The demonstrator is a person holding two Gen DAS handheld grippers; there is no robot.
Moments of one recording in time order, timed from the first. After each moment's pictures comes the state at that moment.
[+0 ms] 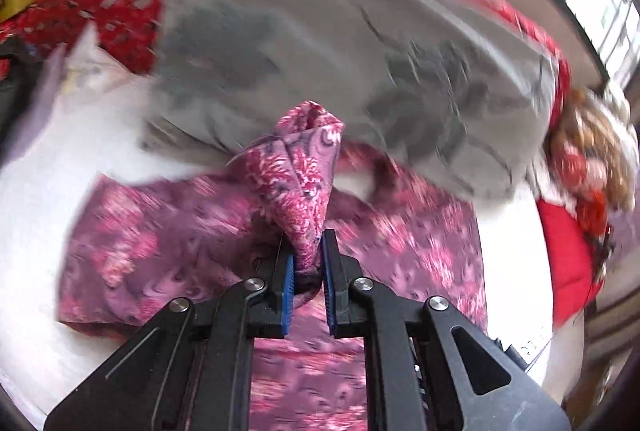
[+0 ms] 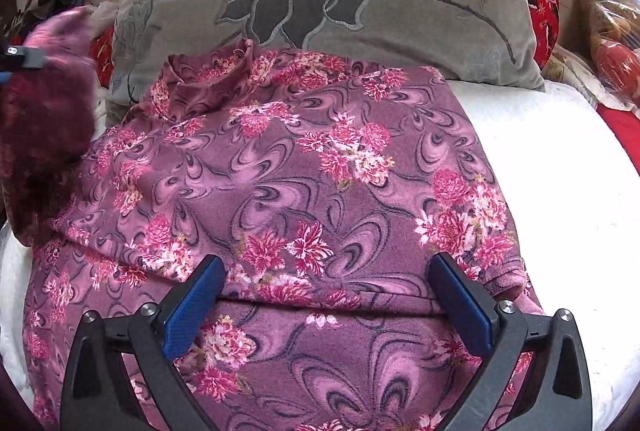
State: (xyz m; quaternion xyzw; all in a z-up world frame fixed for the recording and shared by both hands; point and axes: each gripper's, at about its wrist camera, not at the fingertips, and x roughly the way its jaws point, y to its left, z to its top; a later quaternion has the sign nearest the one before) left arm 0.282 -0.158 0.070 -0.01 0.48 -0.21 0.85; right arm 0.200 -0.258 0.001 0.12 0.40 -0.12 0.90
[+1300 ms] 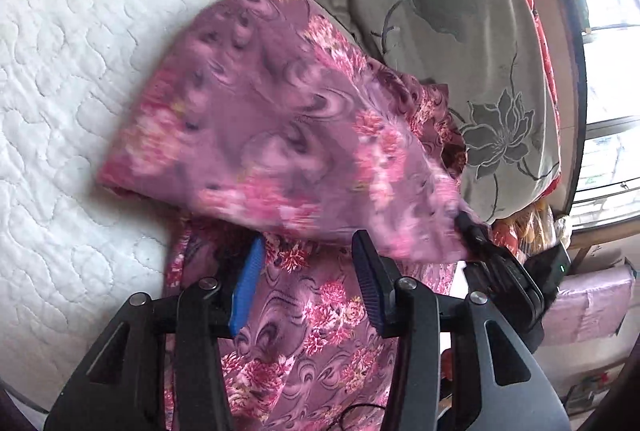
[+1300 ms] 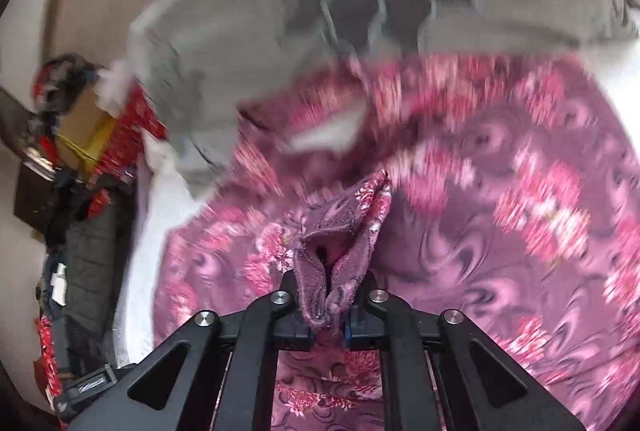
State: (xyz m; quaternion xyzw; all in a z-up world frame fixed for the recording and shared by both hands) left arm 0.271 0.030 -0.031 -0.31 0.58 -0.19 0.72; right arm 0.296 -0.245 0.051 0.32 0.40 0.00 0.86
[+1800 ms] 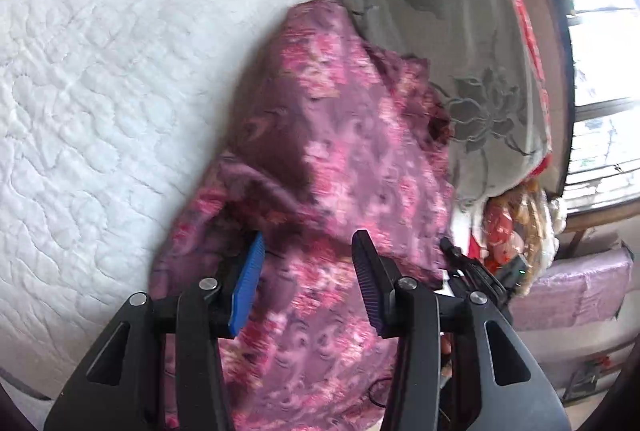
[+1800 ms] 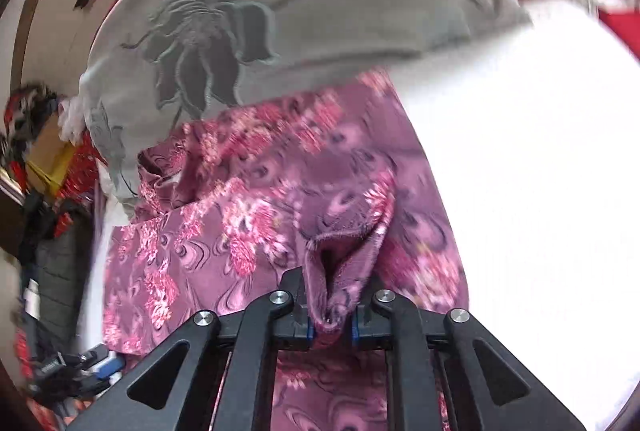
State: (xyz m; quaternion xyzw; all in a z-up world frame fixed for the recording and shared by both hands) left arm 0.248 0.024 -0.019 -0.30 0.58 -0.22 0.72; right arm 0.231 -0.354 0.019 0.36 0.42 -0.09 0.83
